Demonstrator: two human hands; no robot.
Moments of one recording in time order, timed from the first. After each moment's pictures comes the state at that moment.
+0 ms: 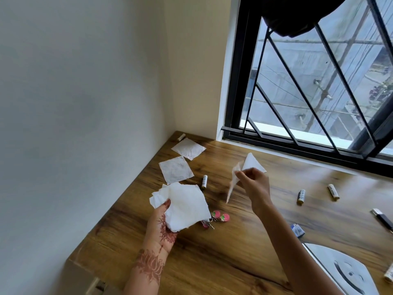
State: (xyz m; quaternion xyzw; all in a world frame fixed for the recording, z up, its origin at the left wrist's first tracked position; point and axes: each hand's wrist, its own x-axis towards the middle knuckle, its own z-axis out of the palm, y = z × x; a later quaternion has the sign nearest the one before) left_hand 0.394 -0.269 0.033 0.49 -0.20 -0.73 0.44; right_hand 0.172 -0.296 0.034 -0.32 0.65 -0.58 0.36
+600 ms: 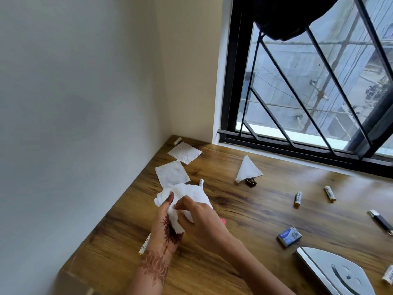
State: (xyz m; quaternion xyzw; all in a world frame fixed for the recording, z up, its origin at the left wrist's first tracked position) left_hand 0.373 -0.274 0.038 0.44 -0.17 -0.76 0.45; right_hand 0.268 -0.250 0.051 -0.74 0.56 -0.29 0.25
